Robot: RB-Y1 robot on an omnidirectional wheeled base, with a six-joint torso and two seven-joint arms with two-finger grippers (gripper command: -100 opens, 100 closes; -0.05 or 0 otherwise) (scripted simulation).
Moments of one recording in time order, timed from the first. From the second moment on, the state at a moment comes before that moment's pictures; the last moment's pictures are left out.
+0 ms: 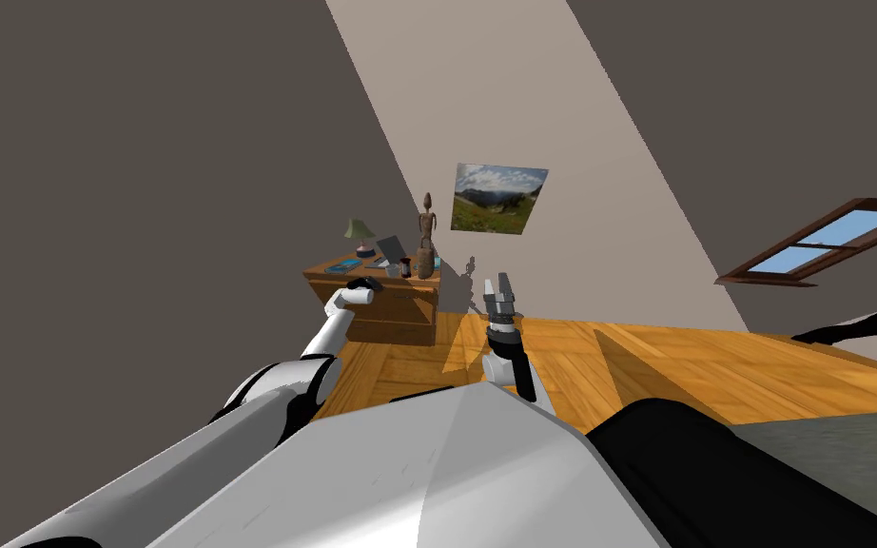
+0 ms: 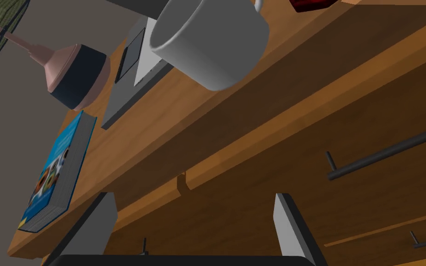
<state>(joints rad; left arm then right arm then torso) -0.71 0.28 0.12 -1.08 0.10 0.58 0.88 0.47 -0.03 0.02 -2.34 0.01 -0.50 0.07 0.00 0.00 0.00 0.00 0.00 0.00</state>
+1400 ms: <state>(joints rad) -1.09 0.24 0.25 -0.76 0.11 0.94 1.00 0.47 -0.03 0.02 -2.34 0.01 -0.50 0.07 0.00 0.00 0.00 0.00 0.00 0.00</state>
